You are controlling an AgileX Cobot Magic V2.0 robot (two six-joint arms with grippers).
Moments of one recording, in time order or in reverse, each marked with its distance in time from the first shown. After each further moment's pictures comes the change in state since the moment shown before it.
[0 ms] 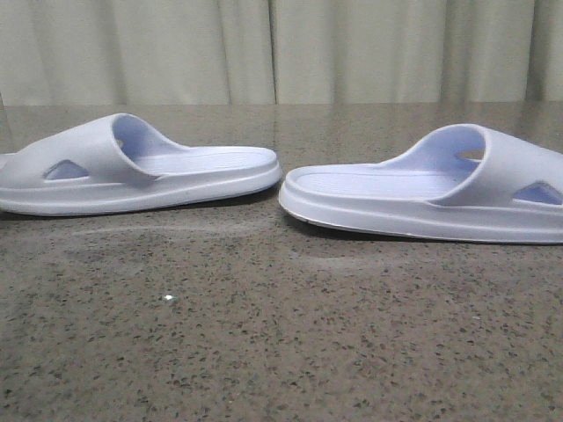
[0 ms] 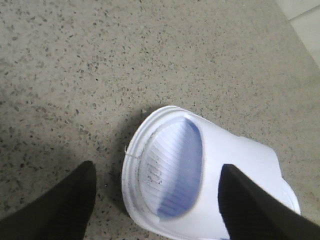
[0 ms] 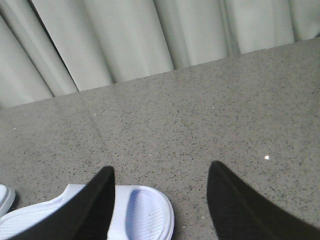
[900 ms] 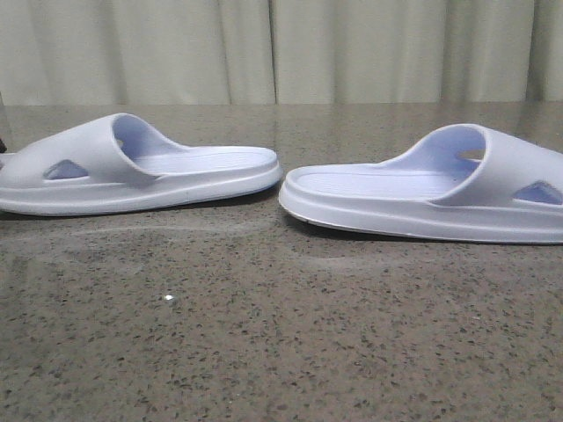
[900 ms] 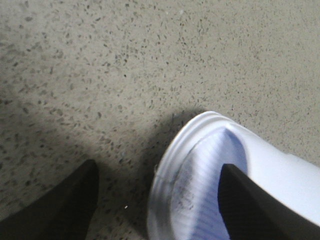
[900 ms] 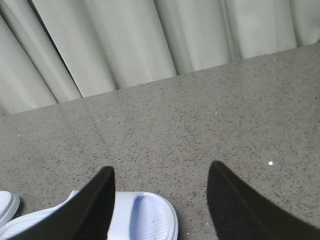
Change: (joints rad) left arm -0.019 0.143 -0.020 -0.030 -0.032 0.000; right arm 0.000 0.000 0.000 0.012 -0.021 0.001
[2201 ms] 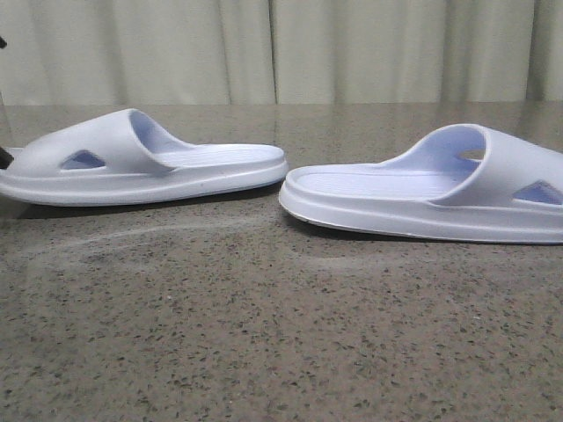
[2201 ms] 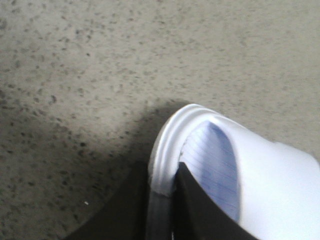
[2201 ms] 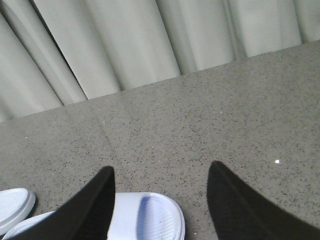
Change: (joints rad) left arm -0.077 0.015 -0.008 -0.077 -0.050 0.003; right arm 0.000 0.000 0.000 0.029 -0.003 0.000
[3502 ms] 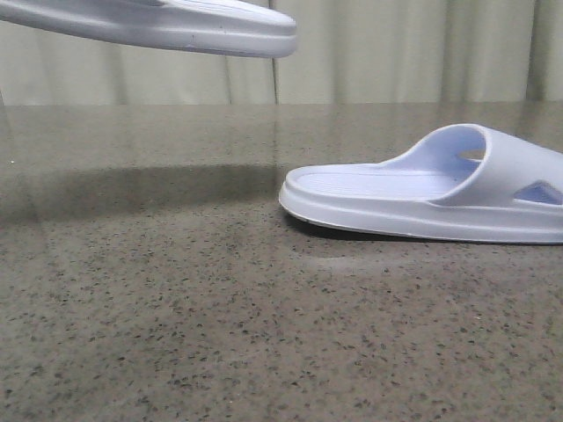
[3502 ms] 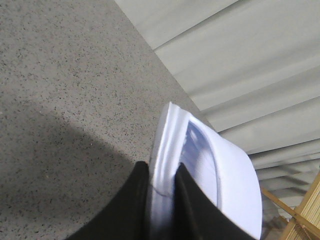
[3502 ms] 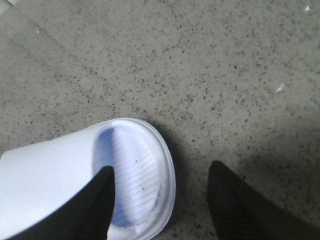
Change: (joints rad) left arm -0.003 -0.455 0.011 -0.103 0.072 0.000; right arm 0.000 0.524 0.030 0.272 -0.087 0.002
